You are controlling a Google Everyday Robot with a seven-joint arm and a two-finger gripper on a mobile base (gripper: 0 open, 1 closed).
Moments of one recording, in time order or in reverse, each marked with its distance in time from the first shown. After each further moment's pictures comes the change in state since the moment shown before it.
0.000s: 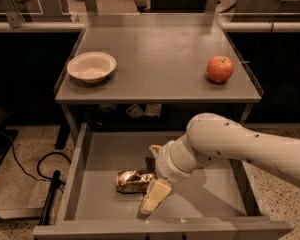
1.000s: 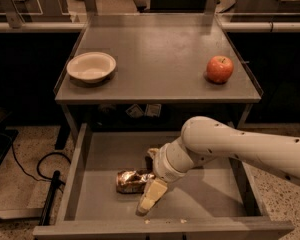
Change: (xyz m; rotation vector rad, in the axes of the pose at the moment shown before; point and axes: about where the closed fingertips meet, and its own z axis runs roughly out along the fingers) arm 0.013 -0.012 0.033 -0.041 -0.012 0.041
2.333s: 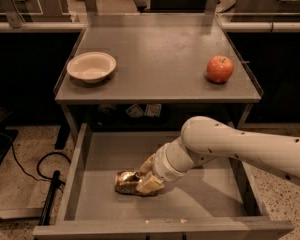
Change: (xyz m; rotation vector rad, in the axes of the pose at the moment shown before) arm 0.000 0.000 0.000 0.000 0.000 0.000
